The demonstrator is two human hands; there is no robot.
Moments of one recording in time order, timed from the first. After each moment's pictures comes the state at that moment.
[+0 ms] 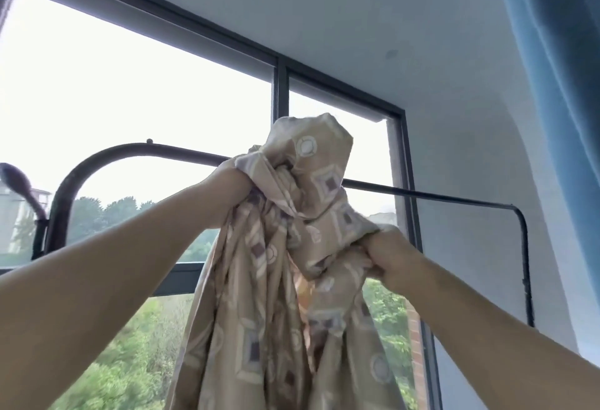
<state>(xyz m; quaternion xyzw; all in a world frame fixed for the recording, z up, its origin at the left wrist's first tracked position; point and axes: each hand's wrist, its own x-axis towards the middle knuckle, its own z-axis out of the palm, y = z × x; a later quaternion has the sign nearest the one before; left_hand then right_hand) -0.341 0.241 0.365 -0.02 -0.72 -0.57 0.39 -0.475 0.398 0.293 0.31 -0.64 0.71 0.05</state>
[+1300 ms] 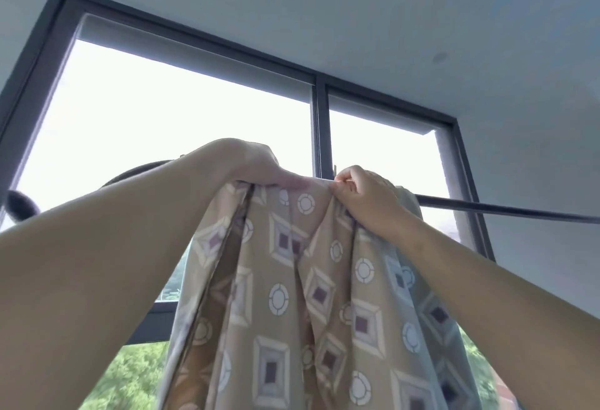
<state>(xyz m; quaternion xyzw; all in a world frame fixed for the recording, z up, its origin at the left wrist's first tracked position) -0.375 0.141 0.461 0.22 -0.93 0.04 0.30 -0.520 0.264 0.397 0.44 -0.70 0.40 0.40</state>
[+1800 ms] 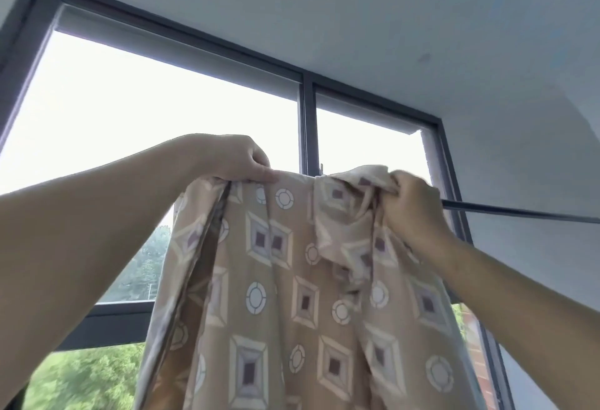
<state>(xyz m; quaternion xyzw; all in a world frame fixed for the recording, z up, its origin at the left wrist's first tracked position) -0.370 0.143 0.457 0.10 -0.94 0.02 0.33 -0.520 0.324 0.373 0.33 -0.65 0.49 0.47</state>
